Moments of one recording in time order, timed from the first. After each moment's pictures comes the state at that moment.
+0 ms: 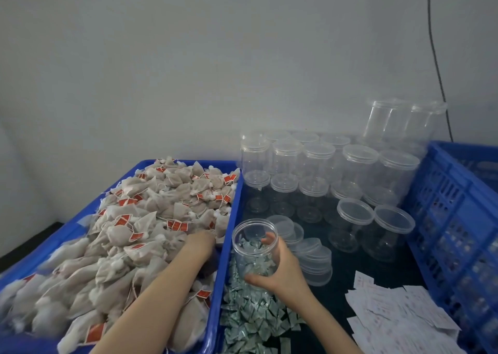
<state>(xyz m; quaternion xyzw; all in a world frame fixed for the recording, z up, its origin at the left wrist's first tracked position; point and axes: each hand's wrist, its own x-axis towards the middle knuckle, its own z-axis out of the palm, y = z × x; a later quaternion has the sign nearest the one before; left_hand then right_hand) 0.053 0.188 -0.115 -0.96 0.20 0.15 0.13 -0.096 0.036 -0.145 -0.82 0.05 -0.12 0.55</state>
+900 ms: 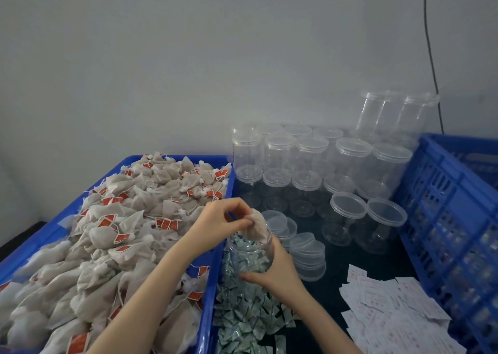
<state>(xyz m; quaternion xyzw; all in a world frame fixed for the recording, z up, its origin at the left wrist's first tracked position) 0.014 0.174 -0.061 -0.78 0.44 0.00 -0.44 -0.089 0.033 -0.155 -0.81 0.06 -0.13 0.56</state>
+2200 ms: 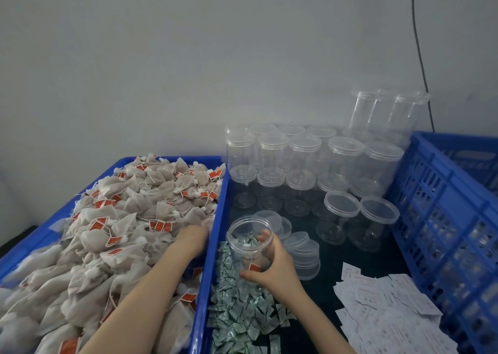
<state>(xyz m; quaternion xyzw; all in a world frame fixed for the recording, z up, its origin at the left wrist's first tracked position) 0.072 0.181 -0.129 -0.96 0.24 0.10 0.05 -0.094 0.028 -0.157 -0.78 0.08 -0.14 0.60</state>
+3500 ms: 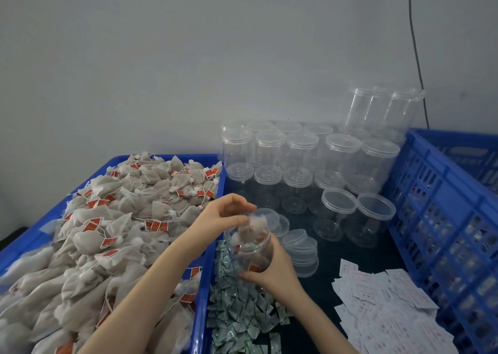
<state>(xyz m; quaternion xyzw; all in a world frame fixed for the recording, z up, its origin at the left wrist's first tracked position) 0.017 0.160 -0.067 -0.68 0.36 0.19 -0.61 -0.095 0.031 -0.156 -0.79 0.08 -0.15 0.59</state>
